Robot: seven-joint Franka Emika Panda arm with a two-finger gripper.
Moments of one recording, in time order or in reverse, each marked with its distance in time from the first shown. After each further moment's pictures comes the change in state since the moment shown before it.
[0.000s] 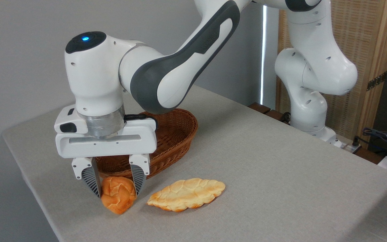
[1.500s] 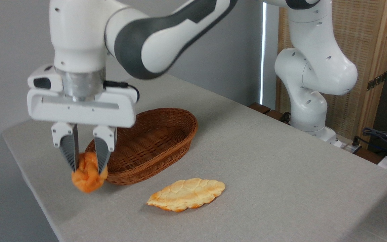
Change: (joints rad) arm 0.001 -0.034 -0.052 0.138 0.008 -0.033 0.015
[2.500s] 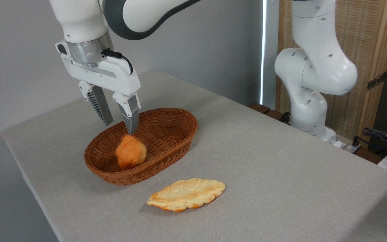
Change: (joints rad) arm -0.007 -0.078 -0.125 -0.003 0.002 -0.337 0.448
